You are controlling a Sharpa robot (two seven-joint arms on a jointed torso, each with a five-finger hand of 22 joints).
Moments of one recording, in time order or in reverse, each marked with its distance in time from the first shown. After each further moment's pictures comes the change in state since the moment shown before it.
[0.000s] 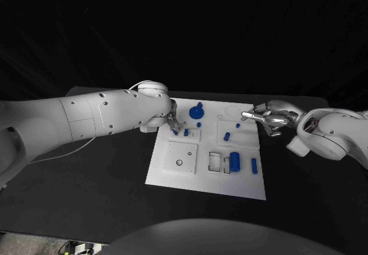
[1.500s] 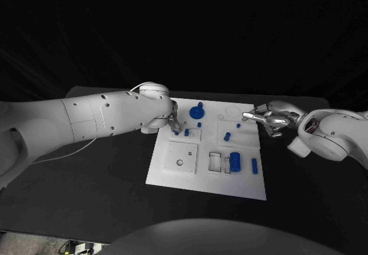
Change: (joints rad) left arm -0.008 0.002 0.000 0.002 -0.011 -0.005 -0.001; left_hand -0.029 0.030 -0.066 -0.021 -0.082 0.004 -0.001 -0.040 -0.030 0.000 0.000 0.000 0.000 0.000 0.000 0.000 0.000 0.011 -0.004 0.004 -0.018 0.001; right arm -0.002 -0.002 0.000 -0.001 0.001 0.000 0.000; right_hand 0.000 0.000 0.000 0.000 0.000 0.000 0.000 0.000 -0.001 0.000 0.000 0.000 0.000 0.000 0.000 0.000 0.001 0.000 -0.004 0.004 -0.004 0.000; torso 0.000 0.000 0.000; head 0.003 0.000
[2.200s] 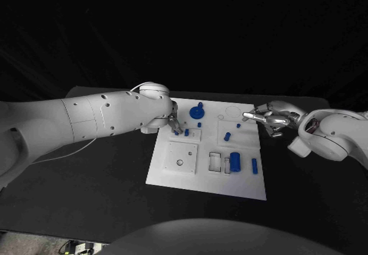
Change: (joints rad) left arm -0.001 0.000 0.001 -0.002 0.001 0.013 0.001; left_hand -0.052 0.028 -0.150 0.037 -0.087 -0.018 0.025 -0.078 -0.054 0.000 0.014 0.000 0.000 0.003 0.011 0.000 0.000 0.000 -0.011 0.011 -0.027 0.000; right arm 0.000 0.001 0.000 -0.004 0.000 0.001 0.000; right_hand 0.000 0.000 -0.003 -0.003 0.004 0.000 0.000 0.000 -0.001 0.000 0.000 0.000 0.000 0.000 0.000 0.000 0.000 0.000 0.000 0.000 0.000 0.001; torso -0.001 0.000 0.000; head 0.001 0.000
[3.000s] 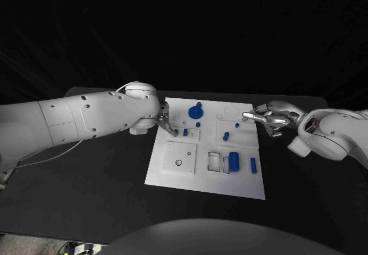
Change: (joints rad) left arm 0.006 -0.104 0.013 0.088 -0.004 -0.001 0.012; left_hand 0.044 -0.026 -0.226 0.055 -0.081 -0.322 0.050 -0.156 -0.109 0.000 0.043 0.000 0.000 -0.004 0.037 0.000 0.001 0.014 -0.028 0.036 -0.051 0.000; right arm -0.001 -0.010 0.000 0.004 0.000 0.000 0.000; right_hand 0.004 0.004 0.000 0.000 0.000 0.000 0.000 0.000 0.000 0.000 0.000 0.000 0.000 0.000 0.000 0.000 0.000 0.000 0.000 0.000 0.000 0.000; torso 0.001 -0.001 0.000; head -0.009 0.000
